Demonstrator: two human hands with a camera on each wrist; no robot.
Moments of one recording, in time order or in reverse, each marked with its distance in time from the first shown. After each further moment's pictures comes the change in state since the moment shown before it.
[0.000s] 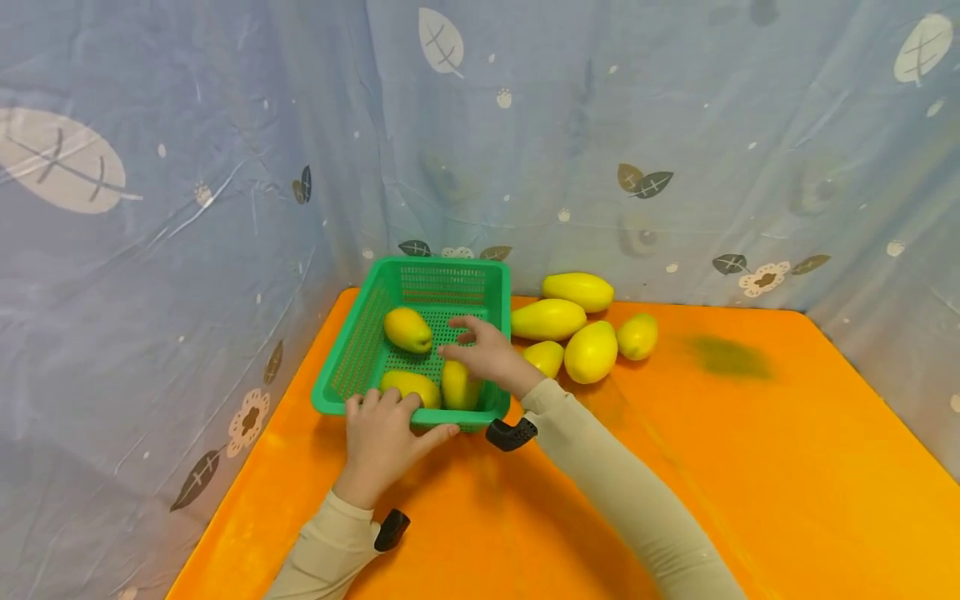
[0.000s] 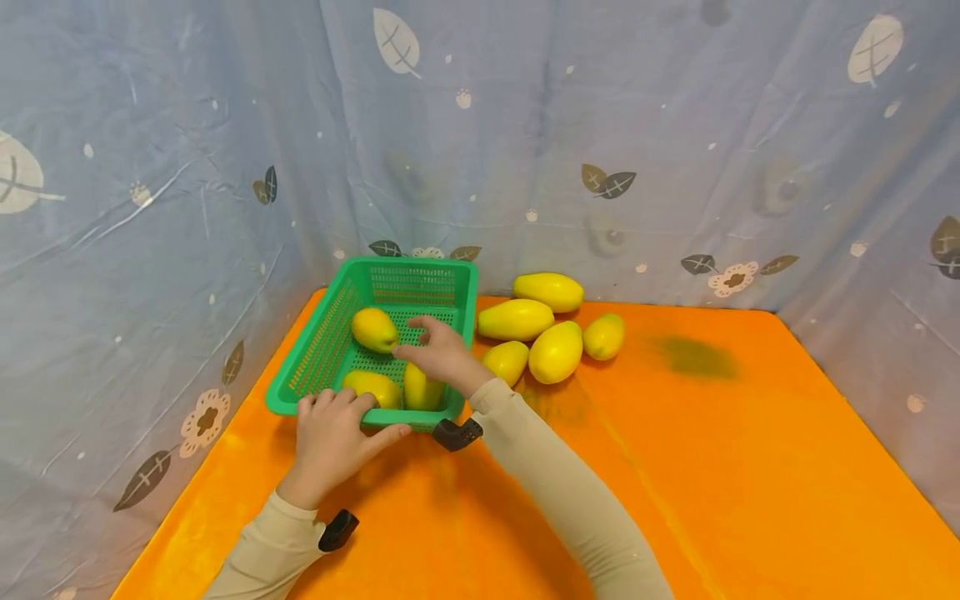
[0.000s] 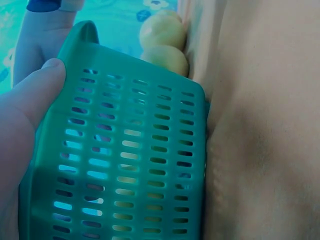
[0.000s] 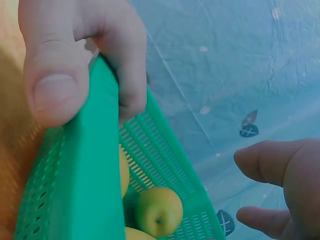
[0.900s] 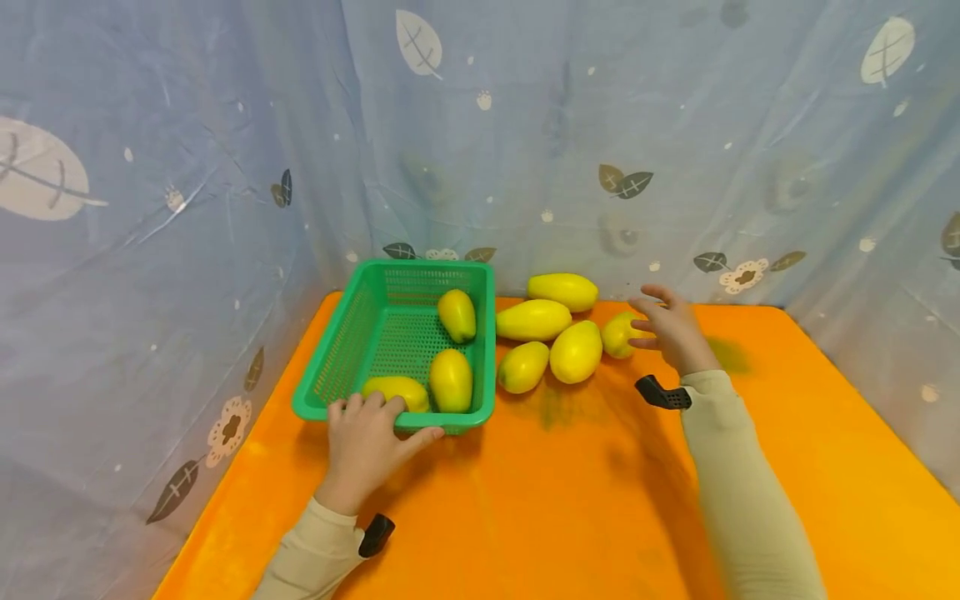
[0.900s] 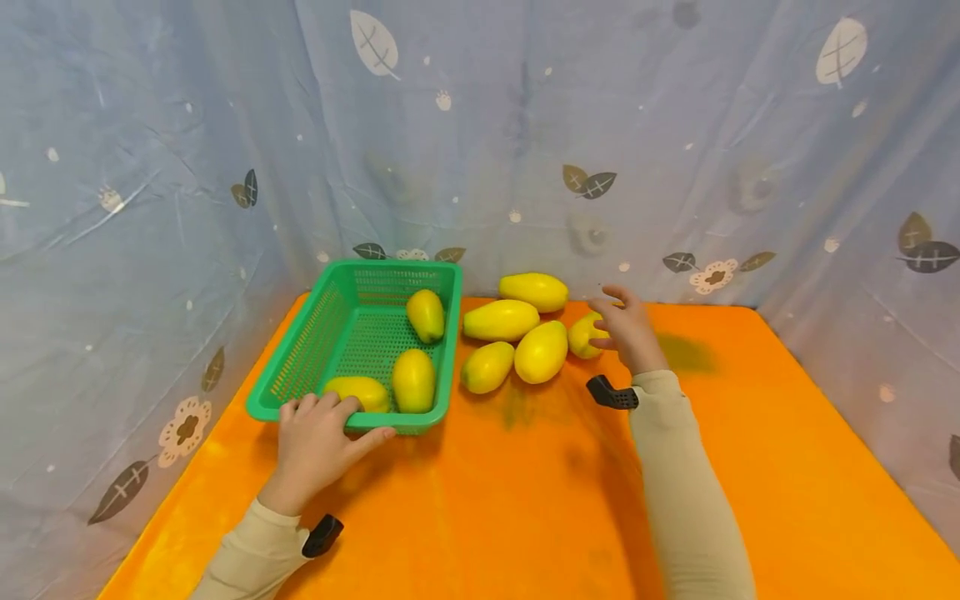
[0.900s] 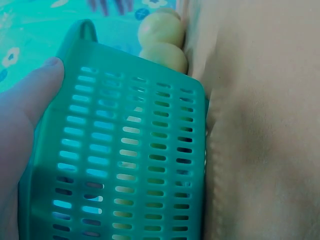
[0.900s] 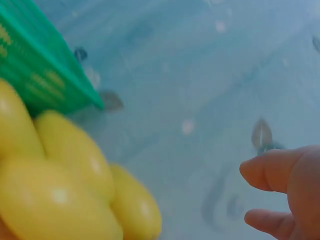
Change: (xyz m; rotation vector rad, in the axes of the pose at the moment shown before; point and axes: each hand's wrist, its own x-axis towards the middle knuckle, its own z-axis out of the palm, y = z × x) left_hand 0.000 0.000 -0.002 -0.010 -0.038 -0.011; right_hand -0.074 0.089 -0.214 0.248 0.383 0.140
